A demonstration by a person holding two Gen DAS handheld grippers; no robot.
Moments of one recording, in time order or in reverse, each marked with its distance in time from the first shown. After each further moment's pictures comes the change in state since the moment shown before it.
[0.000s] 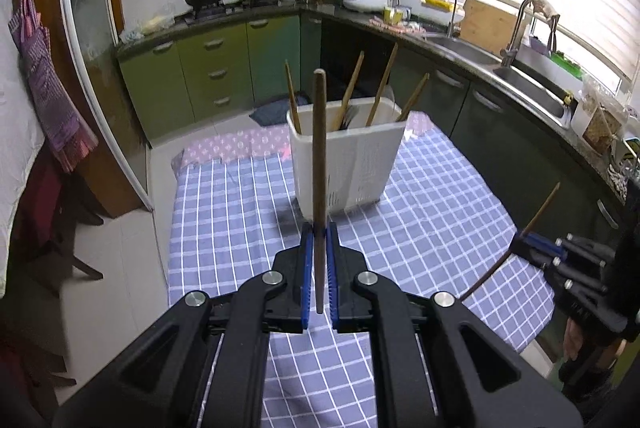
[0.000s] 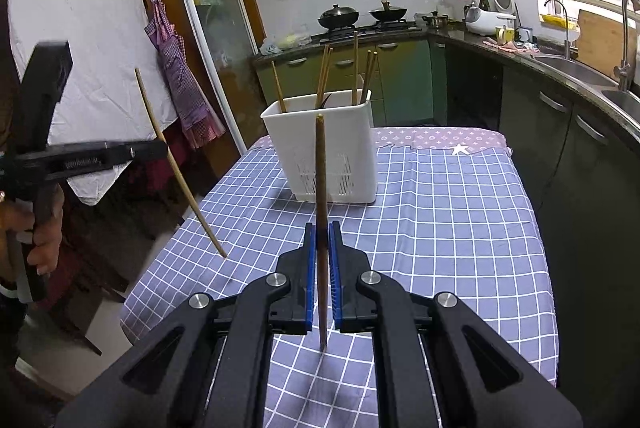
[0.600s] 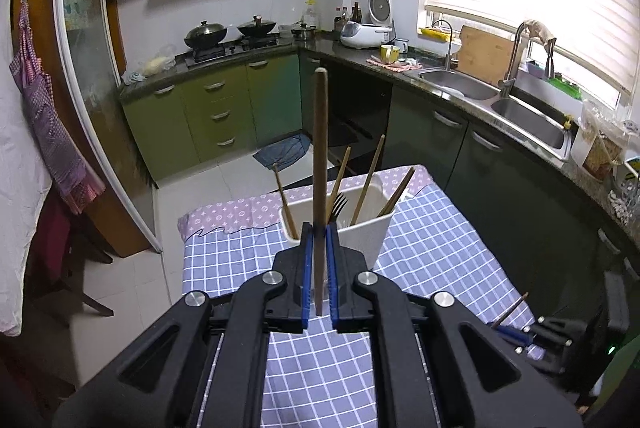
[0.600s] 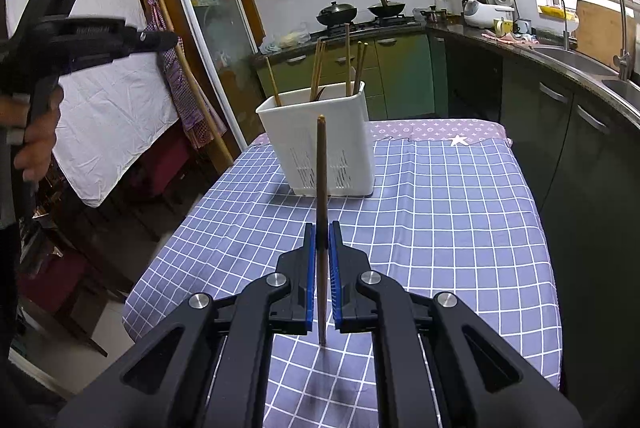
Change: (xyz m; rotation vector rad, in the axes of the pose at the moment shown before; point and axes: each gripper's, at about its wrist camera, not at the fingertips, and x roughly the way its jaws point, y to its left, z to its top) left arm -0.019 -0.024 0.086 0.030 -0.096 0.018; right arm 0.003 -0.011 -0.006 0.025 0.007 0.014
